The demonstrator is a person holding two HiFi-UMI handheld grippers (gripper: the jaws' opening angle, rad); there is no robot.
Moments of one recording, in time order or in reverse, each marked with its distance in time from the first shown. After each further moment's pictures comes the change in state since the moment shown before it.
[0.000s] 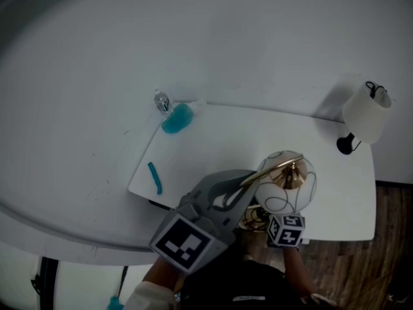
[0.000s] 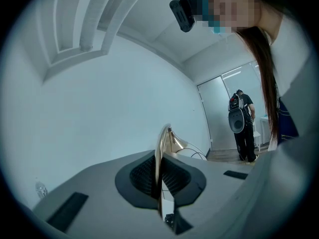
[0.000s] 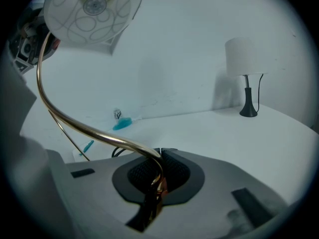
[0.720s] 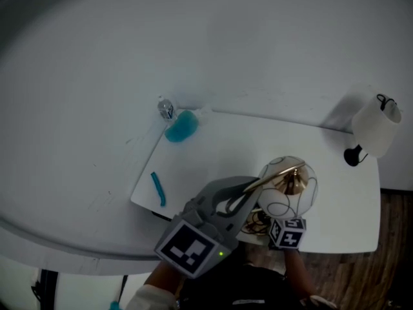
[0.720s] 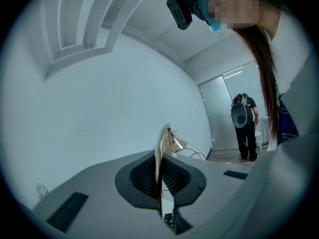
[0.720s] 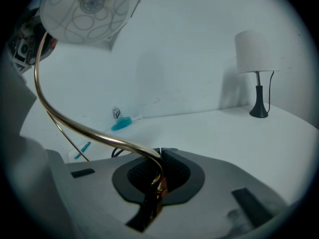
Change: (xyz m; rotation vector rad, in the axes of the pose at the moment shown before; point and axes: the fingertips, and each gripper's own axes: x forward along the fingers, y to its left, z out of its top) left arm 0.013 0.045 -0.010 0.002 0.000 0.006; right arm 0.046 0.015 0.024 -0.015 0.008 0.017
